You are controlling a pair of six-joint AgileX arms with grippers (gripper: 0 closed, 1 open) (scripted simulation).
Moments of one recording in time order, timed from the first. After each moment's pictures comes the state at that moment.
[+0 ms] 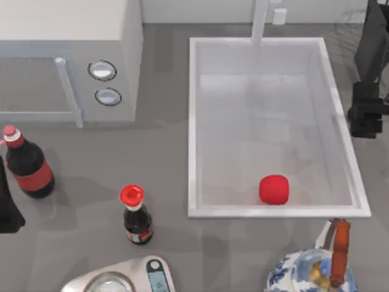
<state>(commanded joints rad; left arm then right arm) 0.00 0.00 0.00 0.00 0.00 0.00 0.28 1.22 0.96 -0.63 0.00 0.29</state>
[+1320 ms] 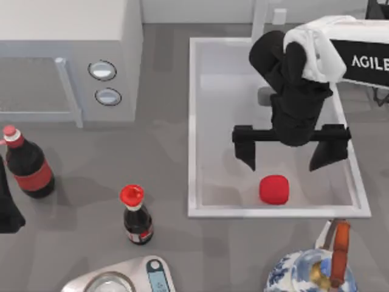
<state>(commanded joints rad) 0.00 0.00 0.00 0.00 0.00 0.00 0.48 2.18 1.60 -1.00 0.00 0.50</state>
